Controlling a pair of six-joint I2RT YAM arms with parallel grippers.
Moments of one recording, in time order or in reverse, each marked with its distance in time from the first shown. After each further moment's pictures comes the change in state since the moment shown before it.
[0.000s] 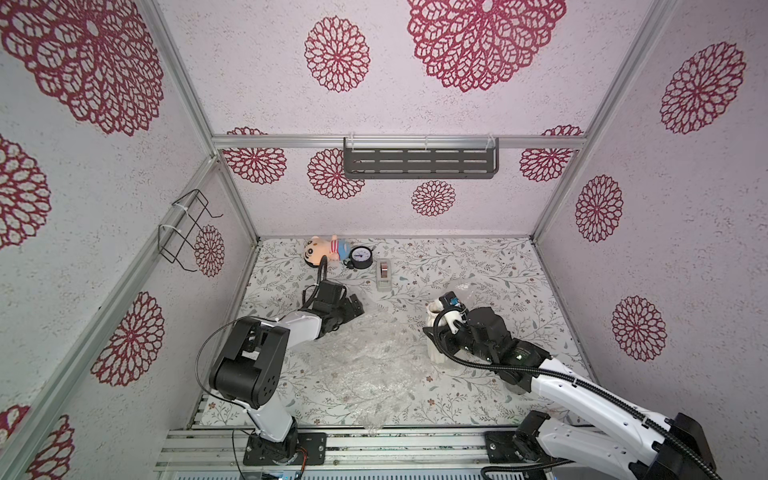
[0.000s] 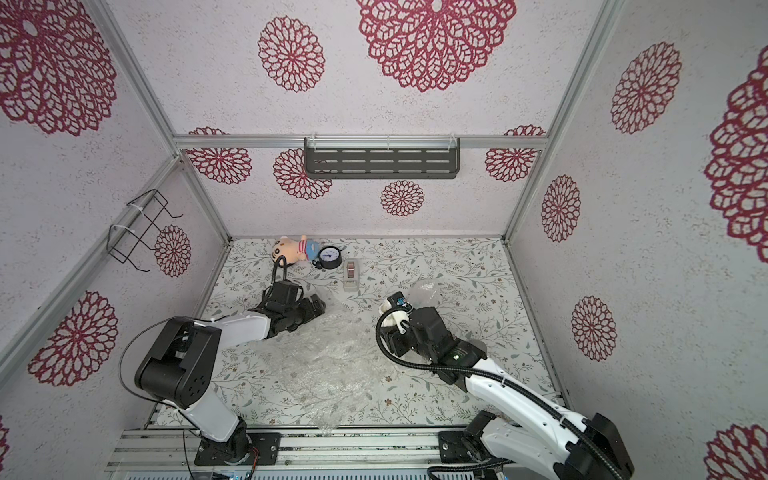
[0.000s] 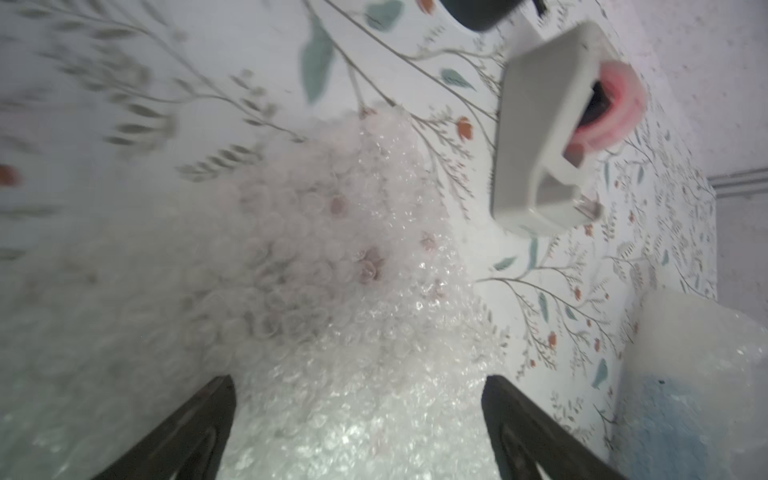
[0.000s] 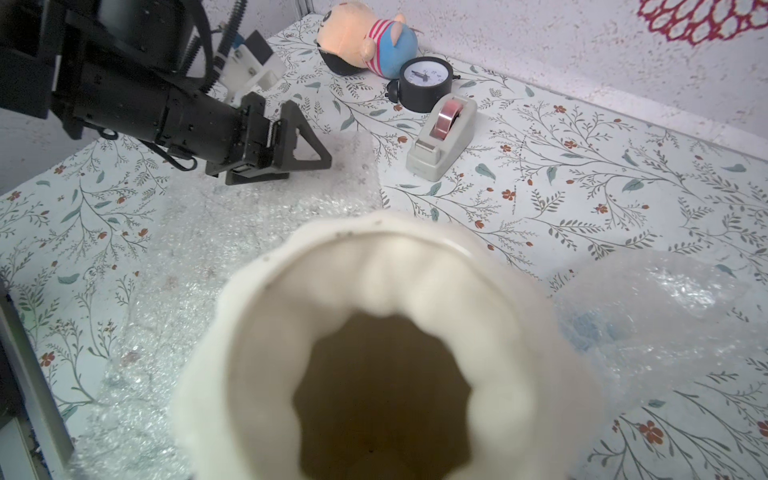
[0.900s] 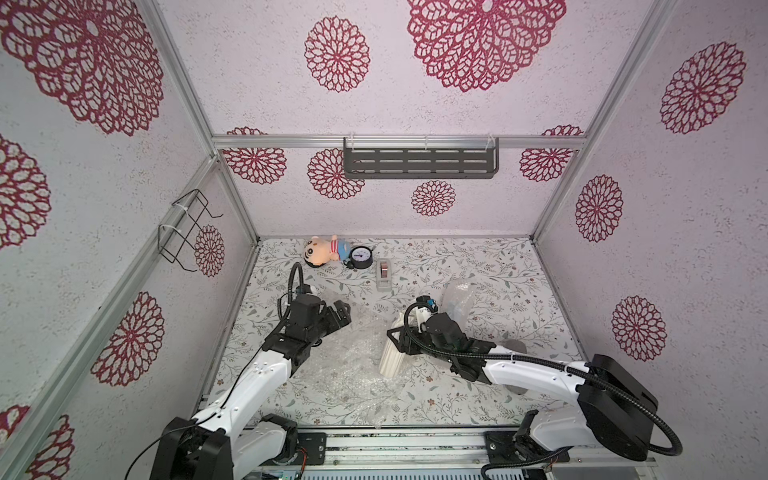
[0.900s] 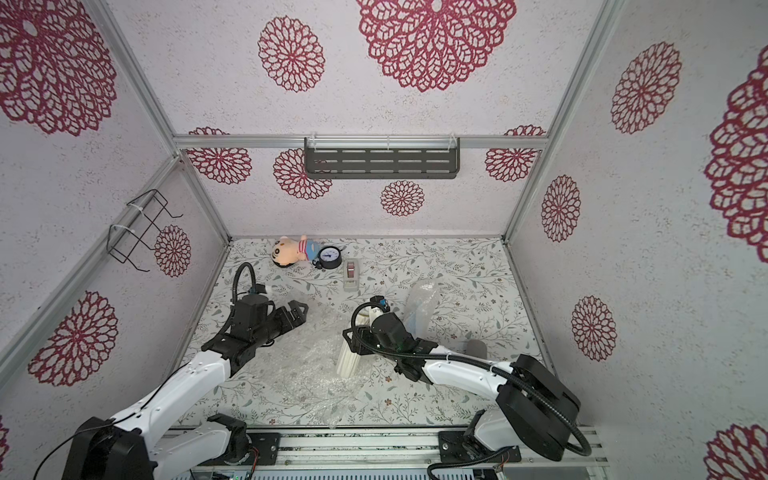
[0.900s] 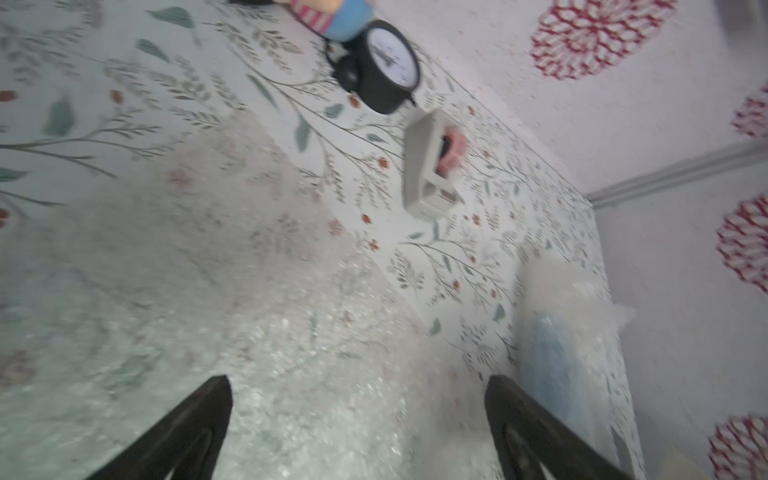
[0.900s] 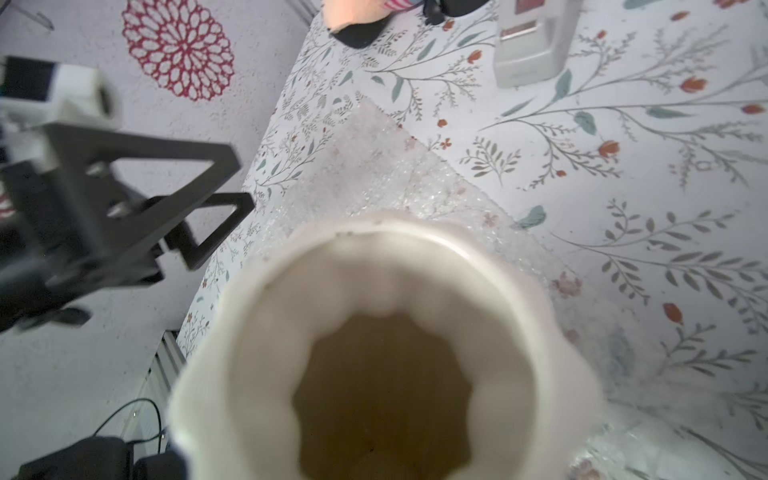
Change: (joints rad) left arm -0.124 -0.615 -0.182 -0.178 -0.014 0.043; right arm 0.163 0.369 -0.021 0.420 0.012 0.689
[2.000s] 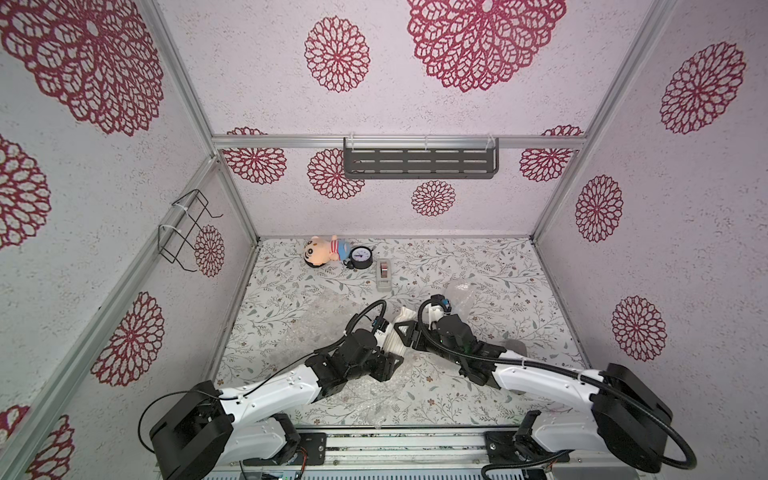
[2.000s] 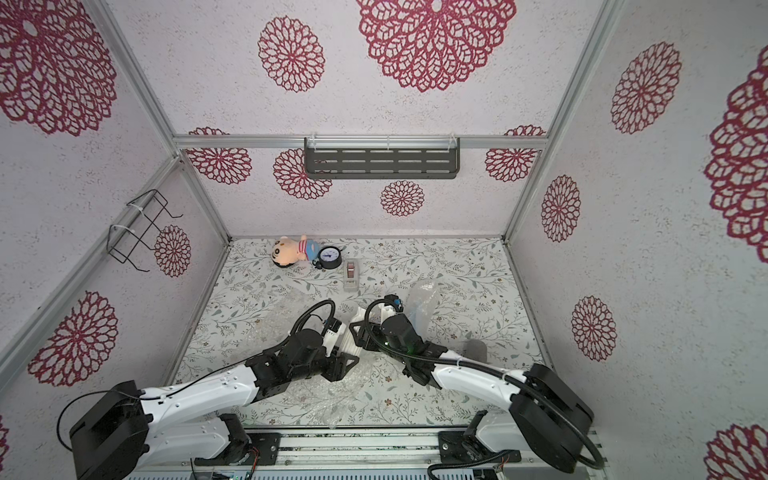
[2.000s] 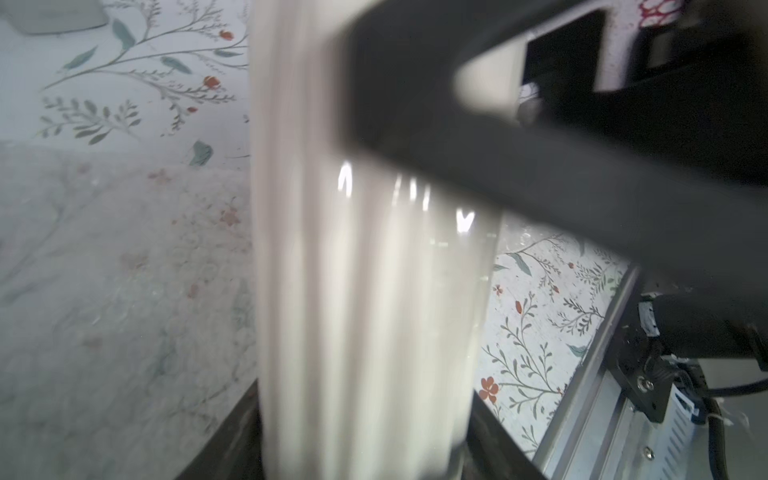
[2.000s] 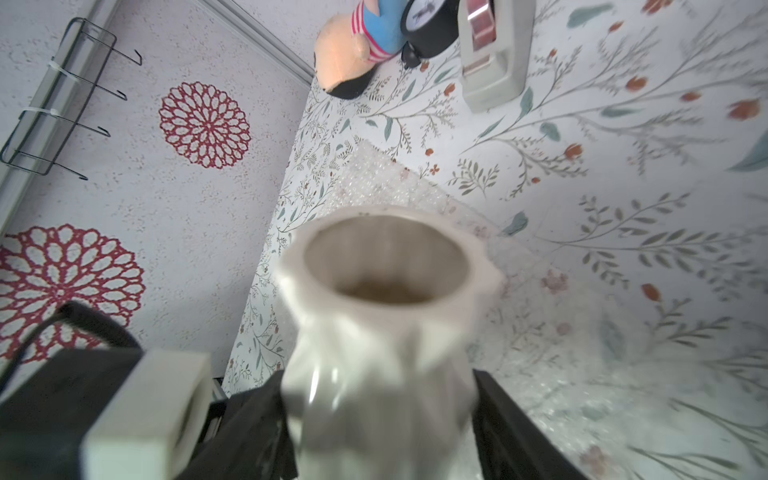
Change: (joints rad) left arm -0.484 0.137 -0.070 0.117 -0.002 0.266; right arm -0.031 -0.153 -0.048 -0.026 0.036 0.124
